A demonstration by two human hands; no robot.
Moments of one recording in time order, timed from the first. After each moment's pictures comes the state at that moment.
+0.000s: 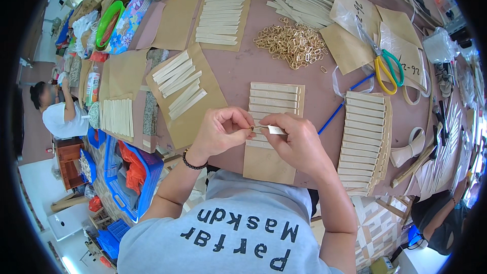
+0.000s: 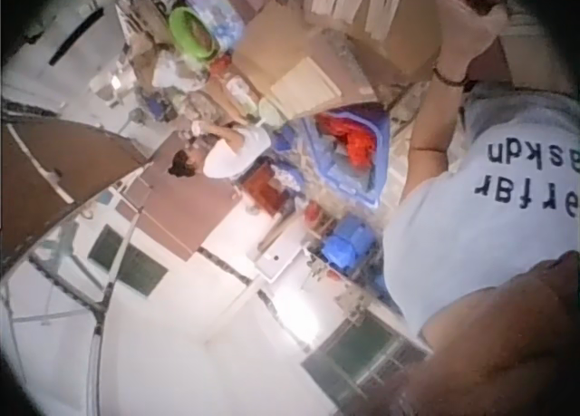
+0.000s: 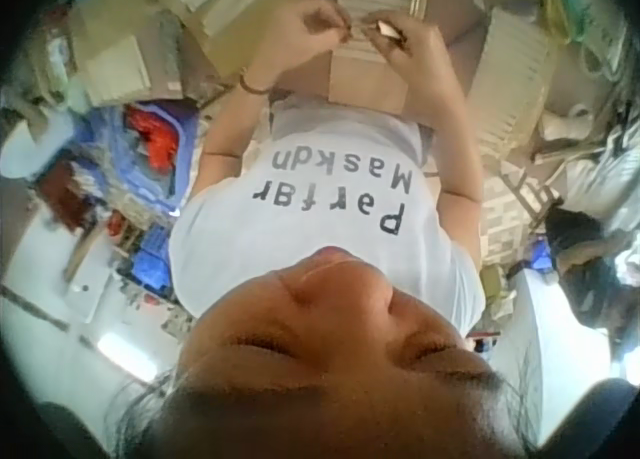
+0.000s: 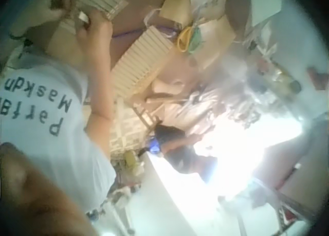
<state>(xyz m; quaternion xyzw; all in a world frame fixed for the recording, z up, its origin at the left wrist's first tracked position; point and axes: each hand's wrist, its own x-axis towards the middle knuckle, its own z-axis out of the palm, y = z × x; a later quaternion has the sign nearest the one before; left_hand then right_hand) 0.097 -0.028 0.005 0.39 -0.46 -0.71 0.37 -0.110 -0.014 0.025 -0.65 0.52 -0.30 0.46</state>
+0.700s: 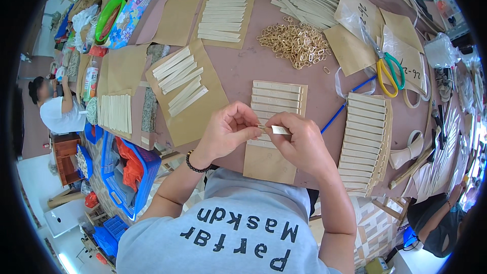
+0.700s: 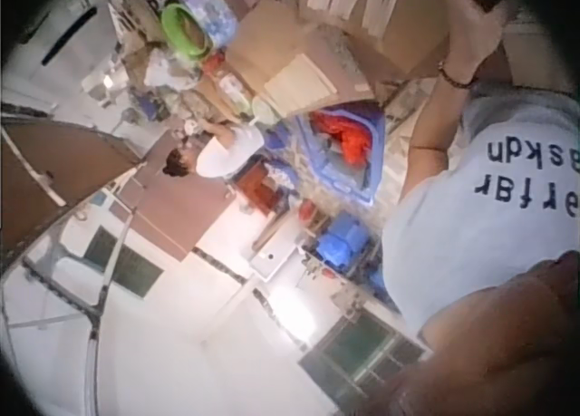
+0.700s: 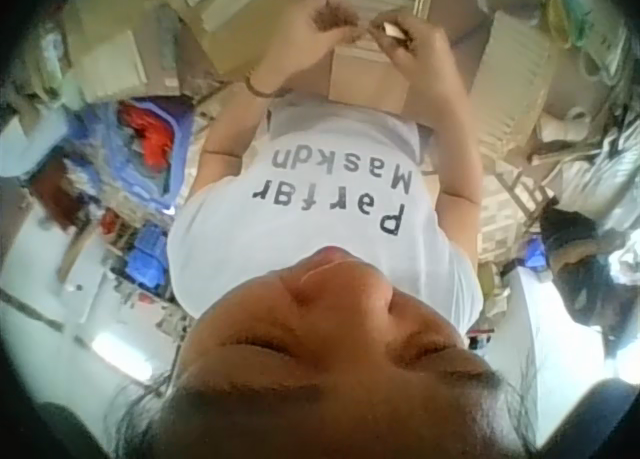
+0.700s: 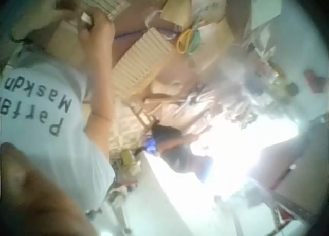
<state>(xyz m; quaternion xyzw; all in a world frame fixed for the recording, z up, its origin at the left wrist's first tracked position) 0.093 -0.023 -0.002 0.41 -0.47 -0.70 0.35 -0.110 -0.016 0.034 -0.62 0.55 -0.26 0.50</state>
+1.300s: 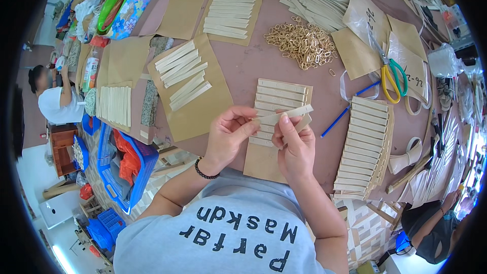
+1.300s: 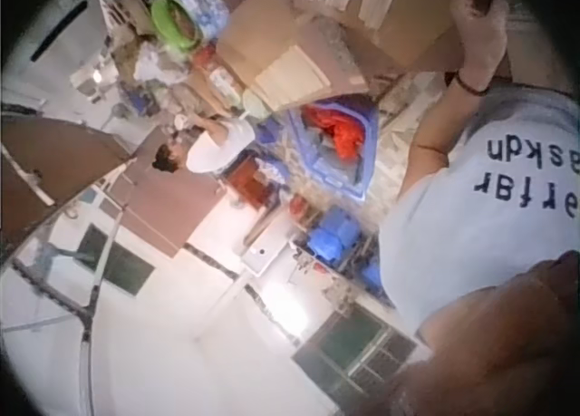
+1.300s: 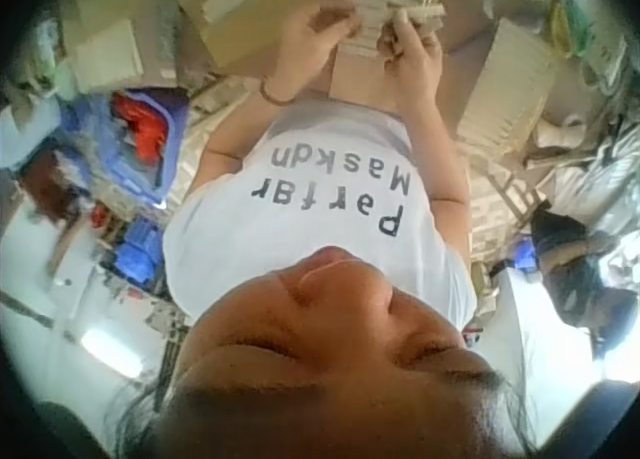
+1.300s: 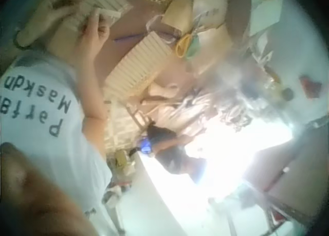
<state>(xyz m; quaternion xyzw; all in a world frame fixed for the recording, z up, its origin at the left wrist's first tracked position) 0.078 0.001 -0.017 0.41 -0.34 -0.67 0.51 -0.075 0.008 0.002 -0.14 0.43 -0.58 0.68</state>
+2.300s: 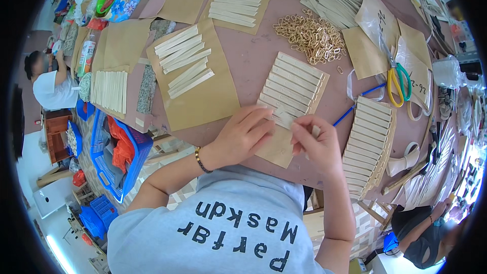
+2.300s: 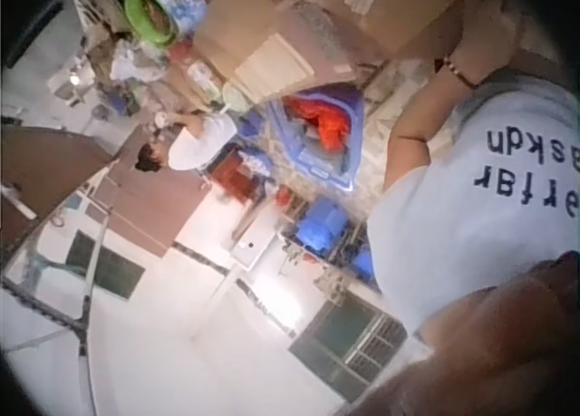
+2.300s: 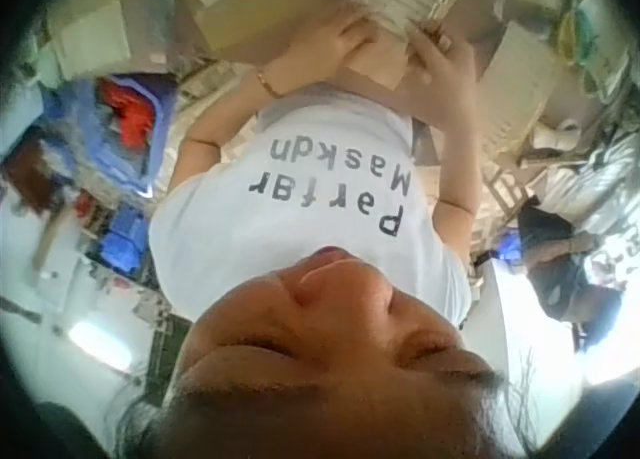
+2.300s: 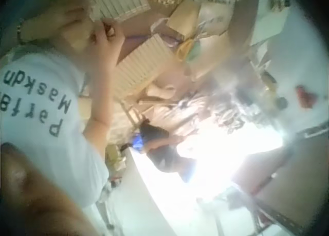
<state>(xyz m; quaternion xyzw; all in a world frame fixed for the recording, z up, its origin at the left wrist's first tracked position) 0.087 0.007 -0.036 0.41 -0.85 -0.19 0.29 -0.127 -0.001 0.016 -0.37 0.57 -0.31 0.66</state>
